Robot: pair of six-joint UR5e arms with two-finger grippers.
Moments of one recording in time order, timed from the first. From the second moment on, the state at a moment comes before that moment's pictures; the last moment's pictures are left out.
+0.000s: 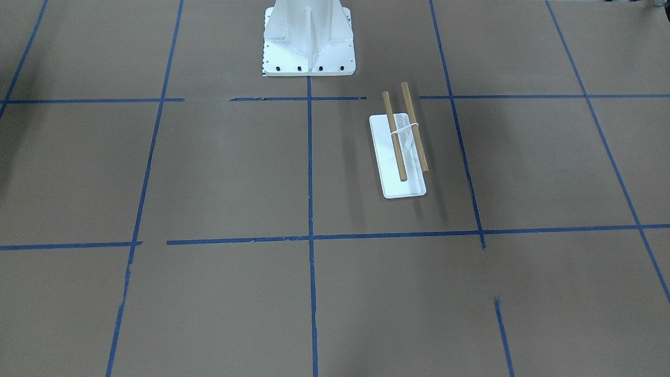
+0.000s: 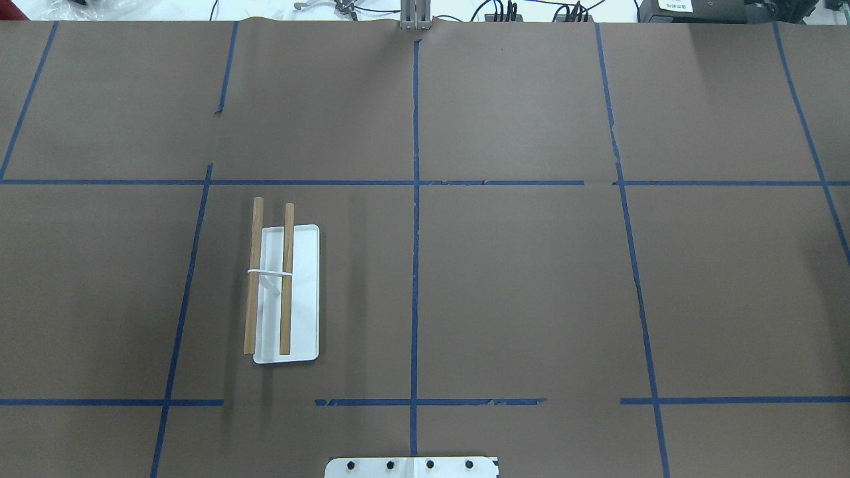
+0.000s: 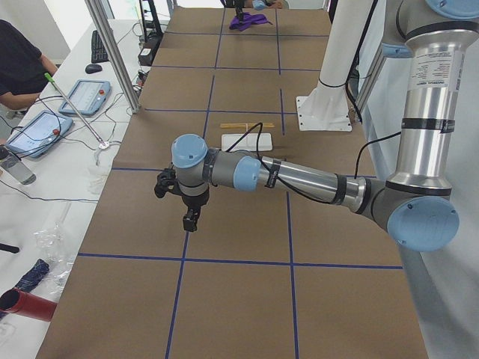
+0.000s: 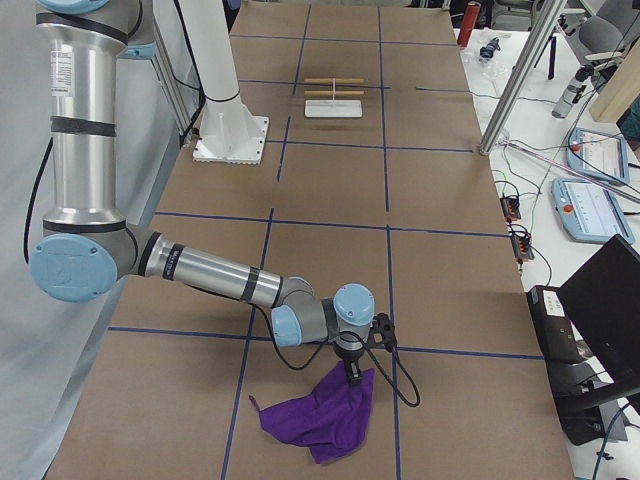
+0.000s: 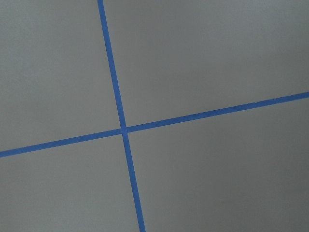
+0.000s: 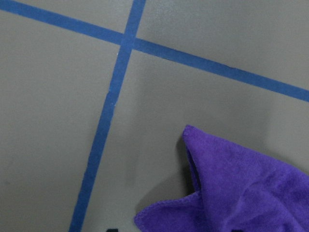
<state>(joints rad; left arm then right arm) -1.50 -1.61 -1.75 -1.54 -2.35 0.01 1.38 -1.63 1.30 -1.07 2.23 0.00</state>
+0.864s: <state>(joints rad) -1.50 -1.61 -1.76 -1.54 -2.35 0.01 1.37 -1.54 1.19 -1.07 2.18 0.01</state>
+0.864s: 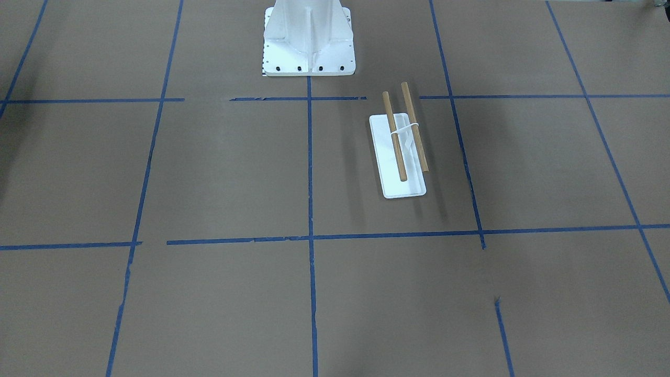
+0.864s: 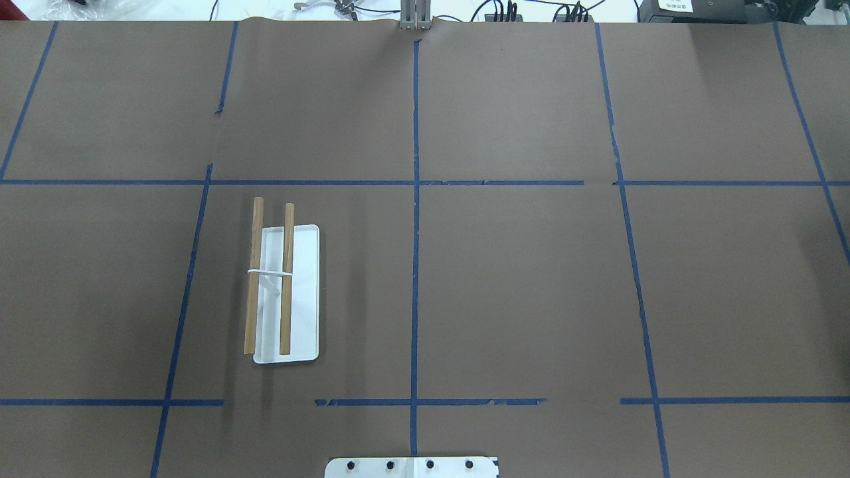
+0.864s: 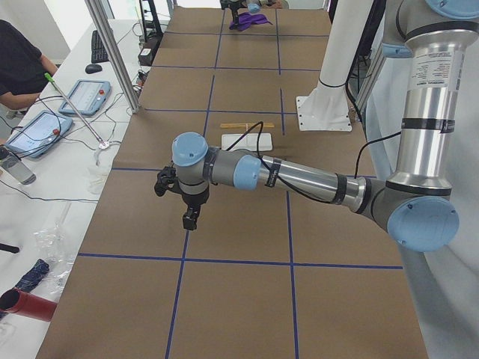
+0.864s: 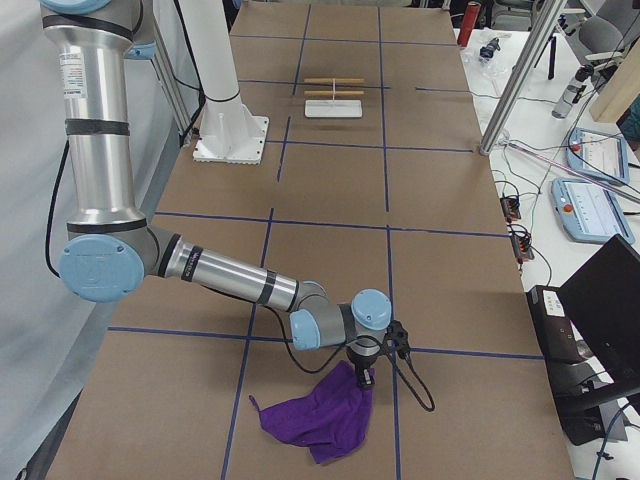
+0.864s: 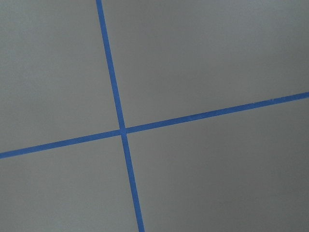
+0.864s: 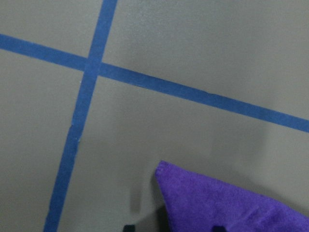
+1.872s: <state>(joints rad) -1.50 -1.61 -1.78 -1.57 -2.37 0.01 1.38 -1.55 1.33 -1.09 2.24 0.14</state>
